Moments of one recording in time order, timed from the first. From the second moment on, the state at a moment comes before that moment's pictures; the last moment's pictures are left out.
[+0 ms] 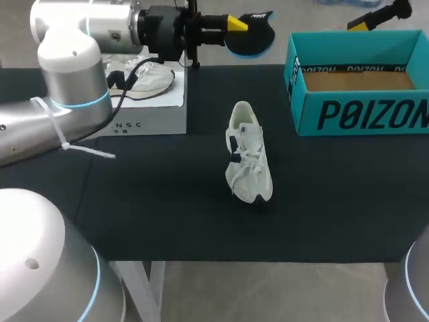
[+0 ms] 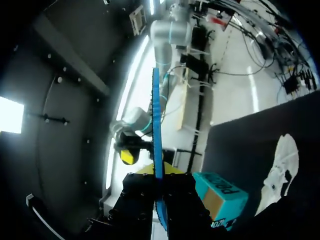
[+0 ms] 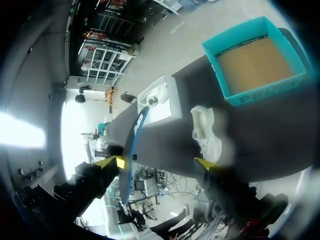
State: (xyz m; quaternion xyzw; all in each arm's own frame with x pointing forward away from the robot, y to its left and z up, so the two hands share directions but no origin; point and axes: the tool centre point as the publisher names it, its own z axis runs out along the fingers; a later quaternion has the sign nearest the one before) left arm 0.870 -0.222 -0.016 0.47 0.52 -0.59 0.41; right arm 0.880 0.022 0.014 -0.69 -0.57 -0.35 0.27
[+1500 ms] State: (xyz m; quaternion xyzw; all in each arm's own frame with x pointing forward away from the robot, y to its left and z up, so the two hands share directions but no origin) left arm 0.887 -0.237 0.000 0.00 0.68 -0.72 -0.11; right arm 0.885 0.032 0.010 -0.69 -0.57 -0.34 0.28
